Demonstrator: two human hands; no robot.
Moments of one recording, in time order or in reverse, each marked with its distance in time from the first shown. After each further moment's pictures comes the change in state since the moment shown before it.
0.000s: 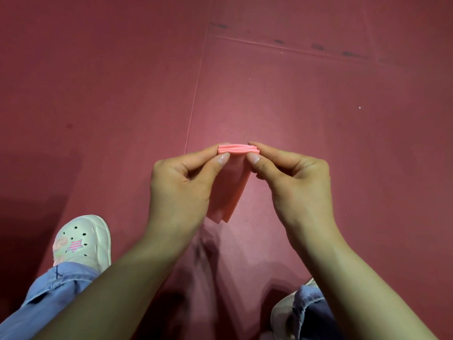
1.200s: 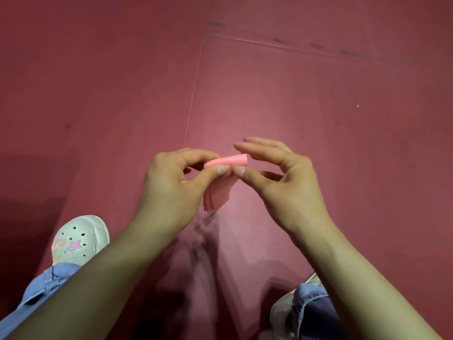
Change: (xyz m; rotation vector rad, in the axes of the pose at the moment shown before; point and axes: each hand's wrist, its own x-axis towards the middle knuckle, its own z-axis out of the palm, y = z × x) left_hand 0.009 0.007 -0.015 0.413 -0.146 0.054; right_hand 0.000 0.000 -0.003 -0.234 -0.172 -0.123
